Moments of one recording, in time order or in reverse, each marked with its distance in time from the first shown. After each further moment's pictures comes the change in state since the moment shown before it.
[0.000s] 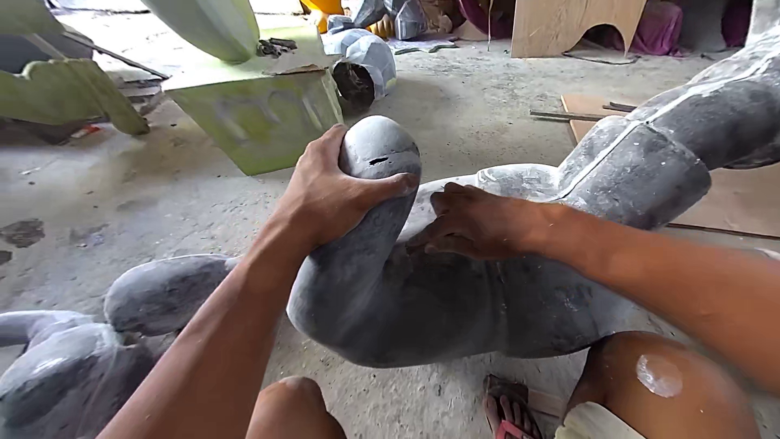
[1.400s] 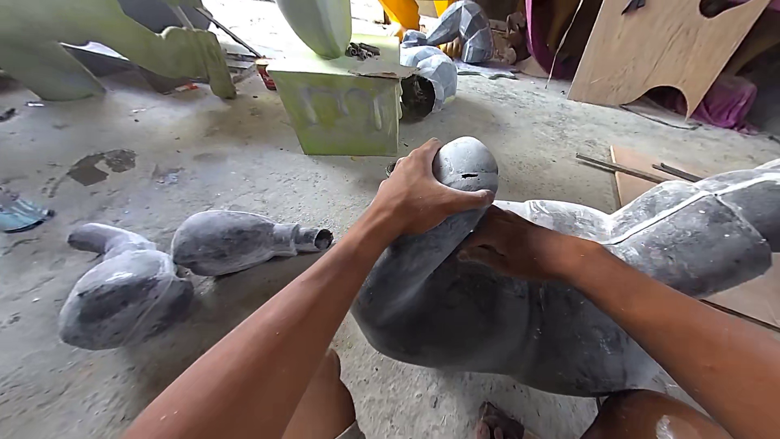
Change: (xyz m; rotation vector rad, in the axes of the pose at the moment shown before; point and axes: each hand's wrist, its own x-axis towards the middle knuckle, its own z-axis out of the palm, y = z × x) left_hand 0.007 -0.010 0.001 -0.012 -0.018 0.023; right_hand 0.021 0.001 -0.001 0.041 -0.065 0.052
